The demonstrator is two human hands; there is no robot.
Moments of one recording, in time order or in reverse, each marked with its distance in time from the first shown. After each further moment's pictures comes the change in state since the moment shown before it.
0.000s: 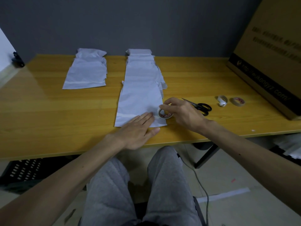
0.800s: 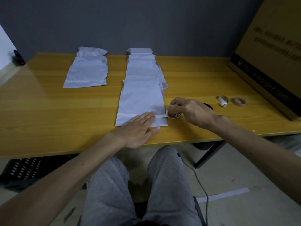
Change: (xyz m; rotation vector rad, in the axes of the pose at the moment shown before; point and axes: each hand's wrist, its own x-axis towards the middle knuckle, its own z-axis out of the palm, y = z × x) left_hand 0.002 -0.003 0.000 -0.023 -0.004 0.009; right_hand -0.007 0.011 -0.027 -0.173 -0.178 -0.124
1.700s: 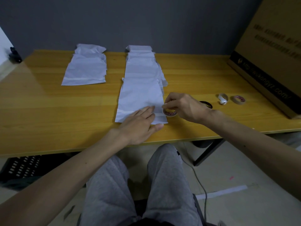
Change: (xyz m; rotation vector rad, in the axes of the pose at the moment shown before) left_hand 0.005 0.005 -0.004 0.101 0.141 0.002; right_hand 0.021 -0.008 0.000 0.176 0.033 0.045
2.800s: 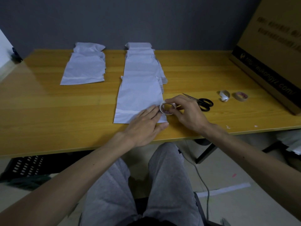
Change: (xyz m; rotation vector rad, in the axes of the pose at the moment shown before) left_hand 0.010 0.017 0.013 -0.057 0.050 0.018; right_hand -0.023 -0.007 0.032 0.324 0.392 0.253
